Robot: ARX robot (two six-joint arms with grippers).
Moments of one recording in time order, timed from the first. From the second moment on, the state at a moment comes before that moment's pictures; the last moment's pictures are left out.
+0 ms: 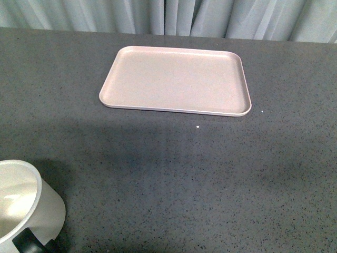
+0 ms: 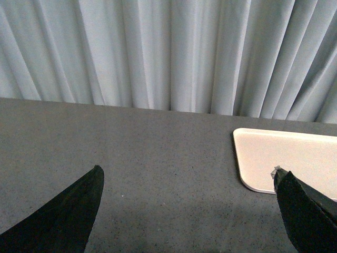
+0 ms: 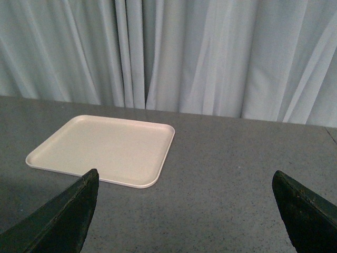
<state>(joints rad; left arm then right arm) 0.00 0.02 0.01 0.00 0.00 0.00 0.00 0.00 0.02 0.00 0.00 -0.01</state>
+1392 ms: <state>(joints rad) -0.07 1.07 0.36 -0.08 -0.13 0.06 0.00 0.00 0.02 0.00 0.00 -0.01</state>
